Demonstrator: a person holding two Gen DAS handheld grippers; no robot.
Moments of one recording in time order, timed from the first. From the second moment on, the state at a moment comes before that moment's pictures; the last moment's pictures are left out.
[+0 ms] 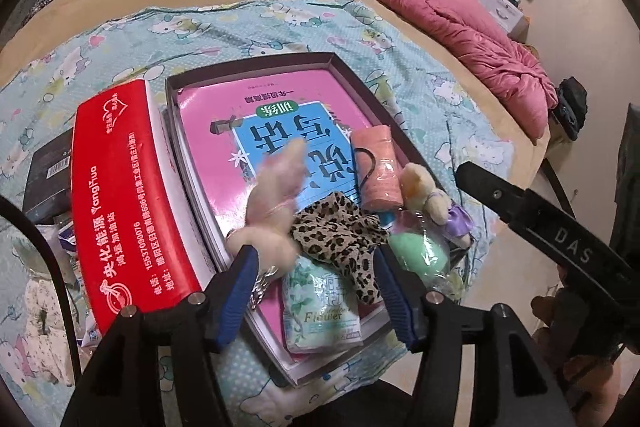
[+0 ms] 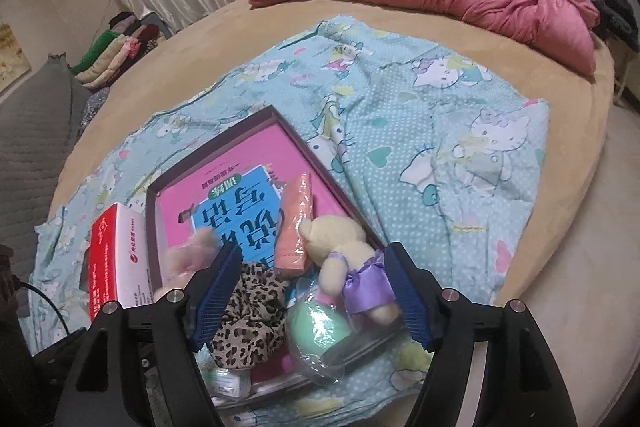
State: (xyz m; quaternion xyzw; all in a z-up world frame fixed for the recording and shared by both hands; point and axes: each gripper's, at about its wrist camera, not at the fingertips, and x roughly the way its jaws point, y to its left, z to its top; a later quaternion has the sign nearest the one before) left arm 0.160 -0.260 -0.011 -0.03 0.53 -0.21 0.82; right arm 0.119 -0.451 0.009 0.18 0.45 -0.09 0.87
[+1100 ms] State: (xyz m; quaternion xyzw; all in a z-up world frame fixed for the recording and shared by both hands) left arm 0.109 -0.191 0.057 -0.08 0.47 -0.17 0.86; right arm 0.098 -0.410 0.053 0.12 0.41 -0.07 0.90
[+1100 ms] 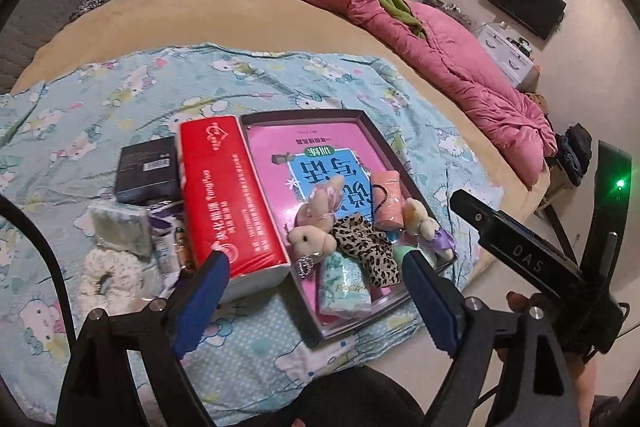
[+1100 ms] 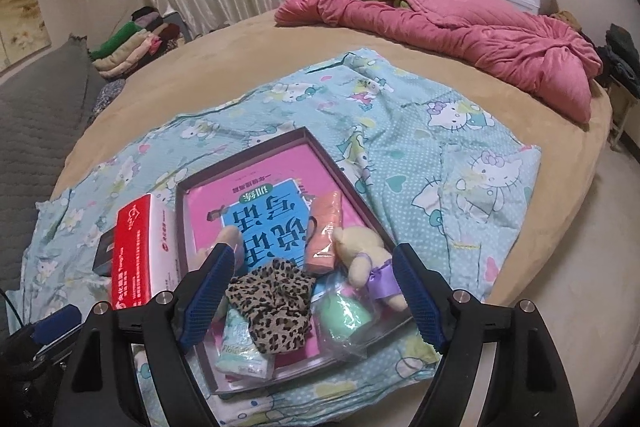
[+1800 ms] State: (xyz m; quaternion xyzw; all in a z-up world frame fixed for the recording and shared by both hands) left arm 0.066 -0.101 0.088 -0.07 0.46 -0.08 0.88; right arm 0.071 -0.343 0.102 0.11 0.37 0.01 0.92
